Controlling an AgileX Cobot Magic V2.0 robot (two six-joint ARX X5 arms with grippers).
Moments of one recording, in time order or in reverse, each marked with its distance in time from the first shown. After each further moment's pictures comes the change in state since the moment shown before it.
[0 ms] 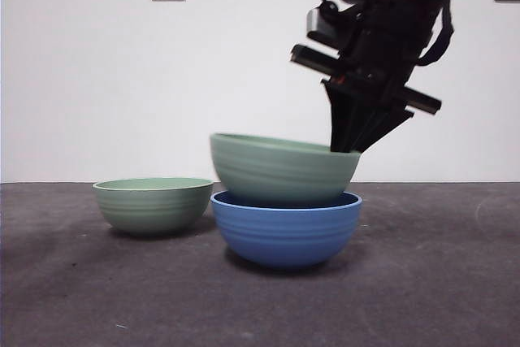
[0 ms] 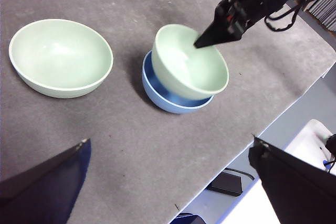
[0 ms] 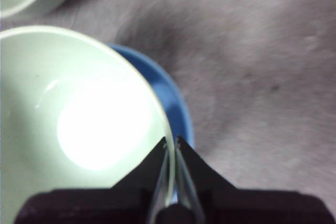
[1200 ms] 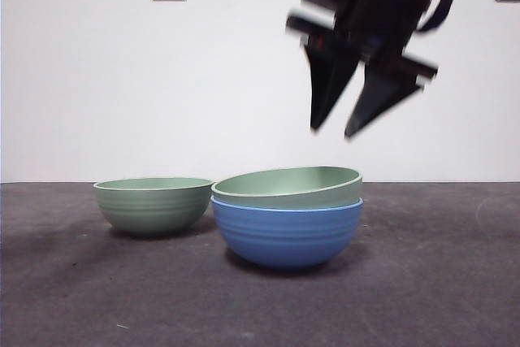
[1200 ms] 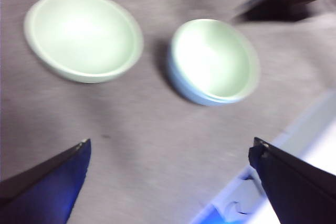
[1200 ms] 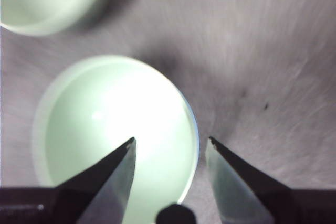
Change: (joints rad) left arm -0.043 0.169 0.000 0.088 -0.112 -0.013; right arm 0.037 -0.133 0.000 0.009 0.068 -0.011
